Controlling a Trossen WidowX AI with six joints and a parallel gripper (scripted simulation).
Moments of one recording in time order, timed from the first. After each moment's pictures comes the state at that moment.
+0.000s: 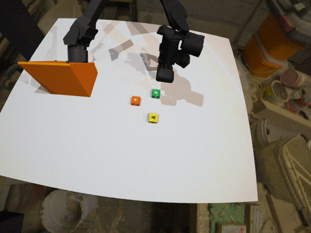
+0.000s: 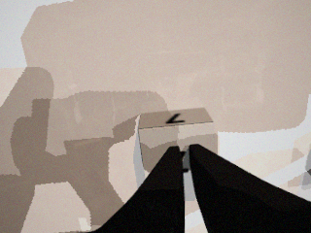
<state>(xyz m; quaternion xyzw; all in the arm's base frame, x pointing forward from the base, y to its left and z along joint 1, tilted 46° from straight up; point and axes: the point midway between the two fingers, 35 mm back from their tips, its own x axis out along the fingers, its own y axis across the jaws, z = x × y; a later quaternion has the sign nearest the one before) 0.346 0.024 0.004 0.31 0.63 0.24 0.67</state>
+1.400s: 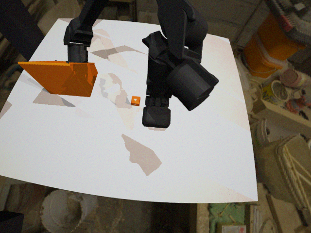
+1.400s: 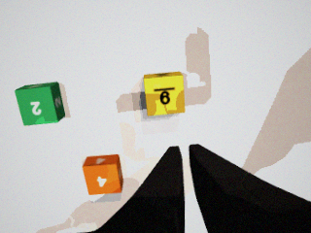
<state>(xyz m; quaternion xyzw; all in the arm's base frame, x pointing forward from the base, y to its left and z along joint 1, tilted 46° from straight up) 0.299 -0.187 -0.074 0.30 0.63 0.23 0.68</state>
